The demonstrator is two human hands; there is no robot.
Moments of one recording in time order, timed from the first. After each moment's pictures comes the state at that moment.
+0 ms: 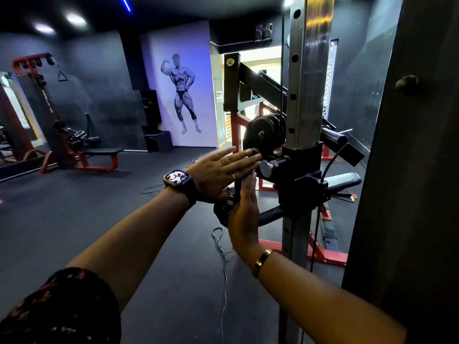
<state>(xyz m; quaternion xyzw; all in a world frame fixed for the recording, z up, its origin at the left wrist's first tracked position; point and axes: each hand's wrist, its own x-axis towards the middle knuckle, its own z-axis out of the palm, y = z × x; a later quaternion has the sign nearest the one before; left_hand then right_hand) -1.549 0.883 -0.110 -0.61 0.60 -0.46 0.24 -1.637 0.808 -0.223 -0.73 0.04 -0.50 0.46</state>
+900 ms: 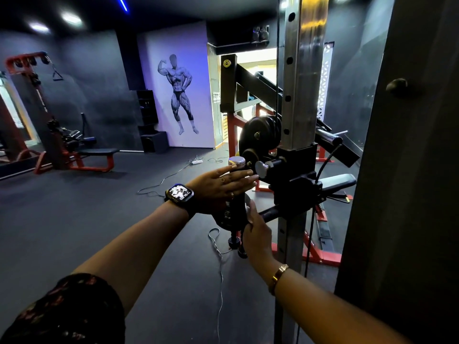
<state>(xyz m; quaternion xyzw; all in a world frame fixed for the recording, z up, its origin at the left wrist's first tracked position) -1.549 0.880 -0.144 -0.56 0.62 -0.49 0.26 -1.645 0.764 -0.285 -0.80 0.10 -0.37 0.45</state>
